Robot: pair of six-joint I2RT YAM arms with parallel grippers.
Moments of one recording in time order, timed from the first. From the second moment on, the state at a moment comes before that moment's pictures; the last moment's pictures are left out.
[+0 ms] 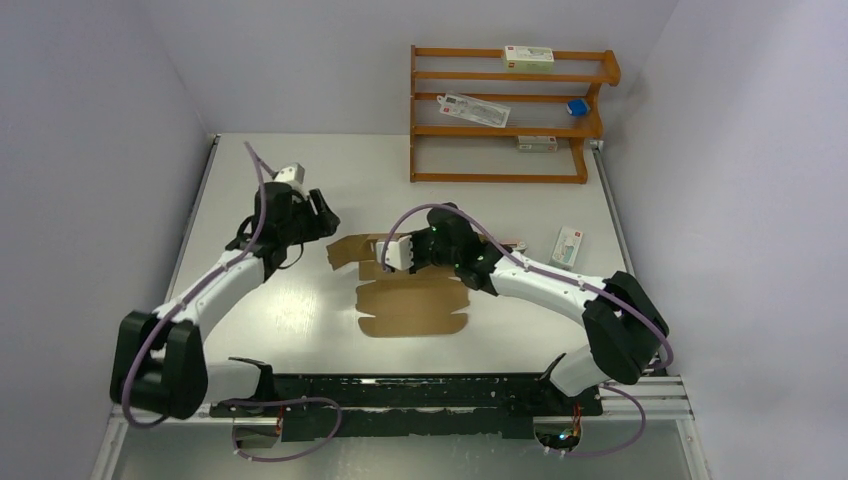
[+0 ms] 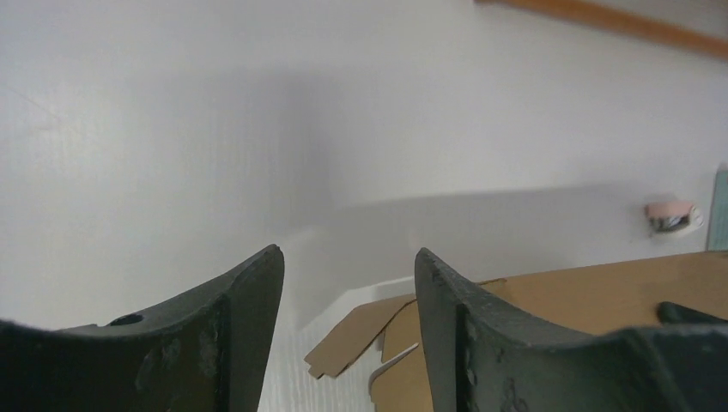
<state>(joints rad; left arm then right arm) -0.24 1.23 0.74 -0.01 0.05 -0.44 0.80 1.49 0.91 0.05 -0.19 -1.11</state>
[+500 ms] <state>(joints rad) -0.24 1.37 0.70 -0.03 0.31 -0.45 0.87 1.48 0.83 0.15 -0.08 -1.16</state>
